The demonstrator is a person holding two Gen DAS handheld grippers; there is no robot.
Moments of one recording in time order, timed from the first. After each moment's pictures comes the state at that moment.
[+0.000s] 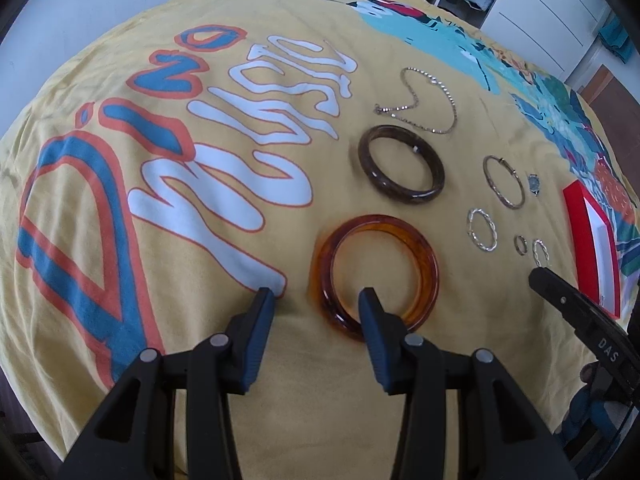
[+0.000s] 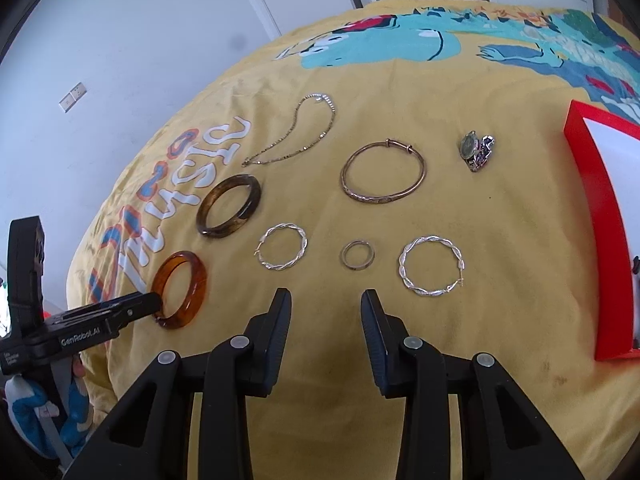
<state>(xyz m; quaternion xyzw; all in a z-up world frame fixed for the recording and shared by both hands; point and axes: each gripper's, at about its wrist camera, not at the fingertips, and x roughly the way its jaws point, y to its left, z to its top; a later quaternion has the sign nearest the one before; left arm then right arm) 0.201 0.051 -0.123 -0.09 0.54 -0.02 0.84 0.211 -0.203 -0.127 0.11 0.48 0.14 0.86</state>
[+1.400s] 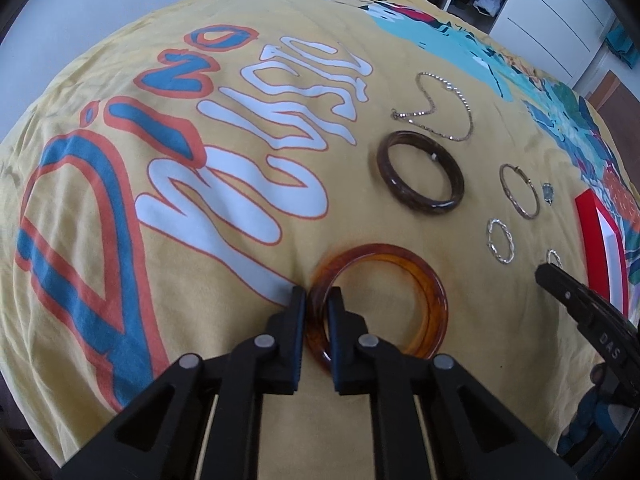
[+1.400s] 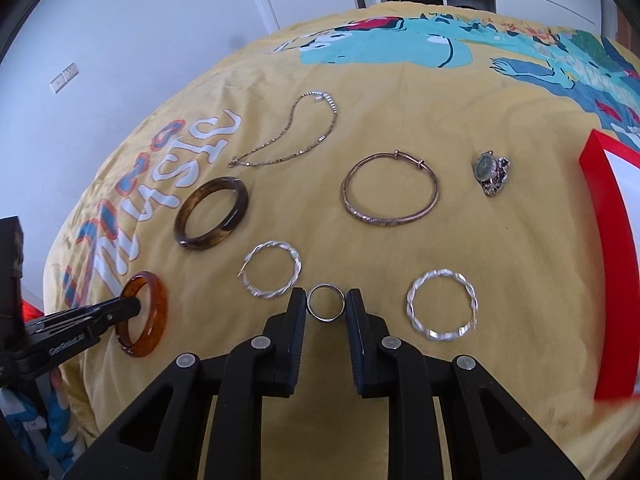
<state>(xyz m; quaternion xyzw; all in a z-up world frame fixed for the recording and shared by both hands) 0.205 0.058 -0.129 -0.09 0.53 0.00 0.84 0.222 -0.183 -0.128 0.07 0.48 0.13 0.87</state>
